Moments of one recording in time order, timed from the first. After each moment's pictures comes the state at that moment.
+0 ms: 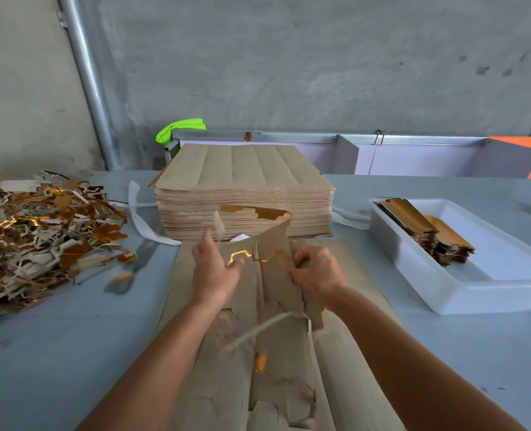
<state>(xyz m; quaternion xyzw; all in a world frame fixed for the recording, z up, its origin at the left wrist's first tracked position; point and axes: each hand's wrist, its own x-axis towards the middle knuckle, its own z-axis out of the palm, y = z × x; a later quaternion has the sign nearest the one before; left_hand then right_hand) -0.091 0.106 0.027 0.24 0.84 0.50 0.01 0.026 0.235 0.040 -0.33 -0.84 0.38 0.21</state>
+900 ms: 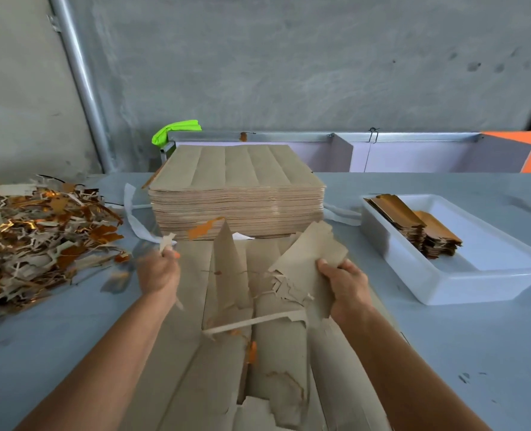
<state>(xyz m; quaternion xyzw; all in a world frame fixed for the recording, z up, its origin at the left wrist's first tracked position) -0.154 0.076 0.014 0.01 0.83 0.56 -0.01 0.072 0.231 0.033 -0.39 -0.43 0.73 0.36</state>
